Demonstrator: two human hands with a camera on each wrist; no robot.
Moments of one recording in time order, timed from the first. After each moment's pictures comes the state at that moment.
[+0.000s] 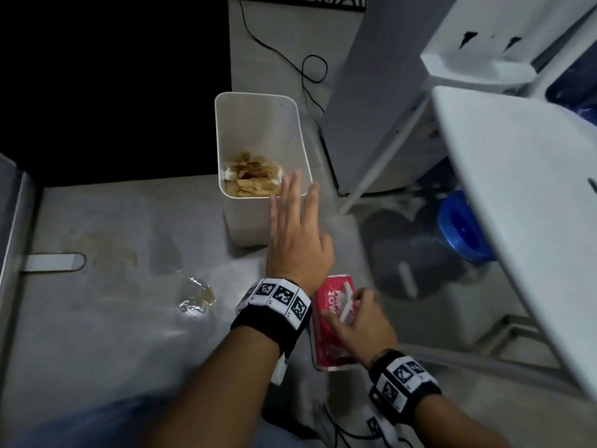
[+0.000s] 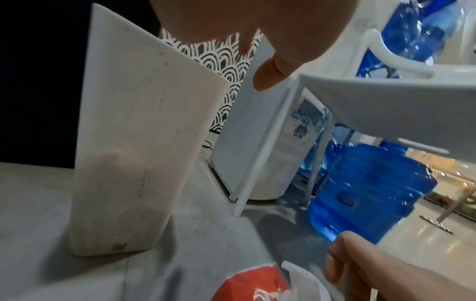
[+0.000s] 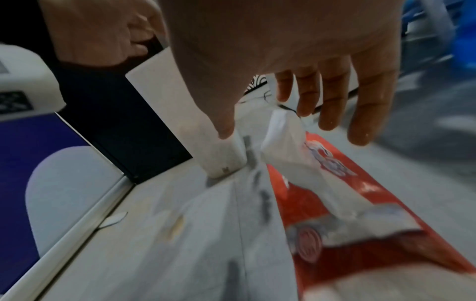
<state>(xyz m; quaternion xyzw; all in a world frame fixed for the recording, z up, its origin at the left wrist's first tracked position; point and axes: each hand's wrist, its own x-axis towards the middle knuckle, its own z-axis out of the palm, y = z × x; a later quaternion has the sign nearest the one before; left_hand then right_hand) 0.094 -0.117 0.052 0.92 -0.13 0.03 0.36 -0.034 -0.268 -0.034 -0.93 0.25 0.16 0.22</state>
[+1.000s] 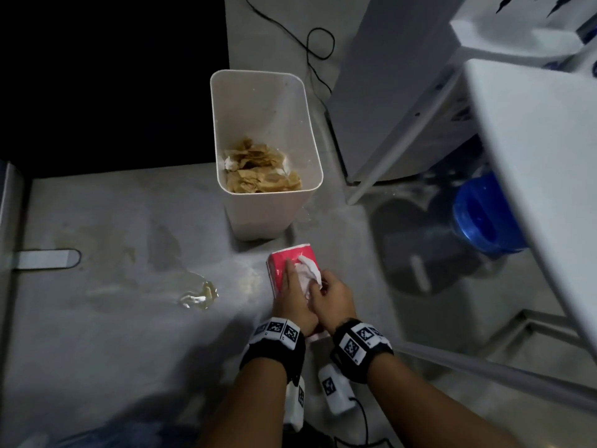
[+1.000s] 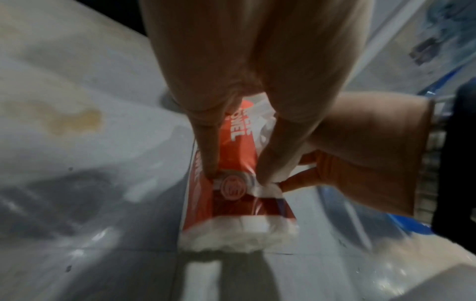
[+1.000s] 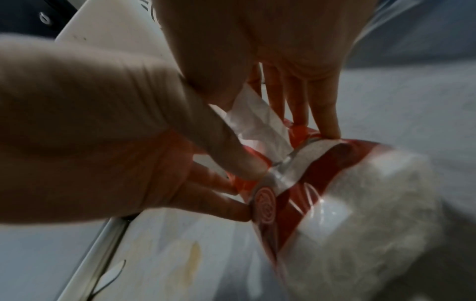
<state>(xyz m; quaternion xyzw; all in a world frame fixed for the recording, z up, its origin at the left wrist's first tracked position) 0.040 -0.109 -0.112 0.81 0.03 -0.39 0.43 0.028 -0.217 -0.100 -0.88 0.25 0.12 0.40</state>
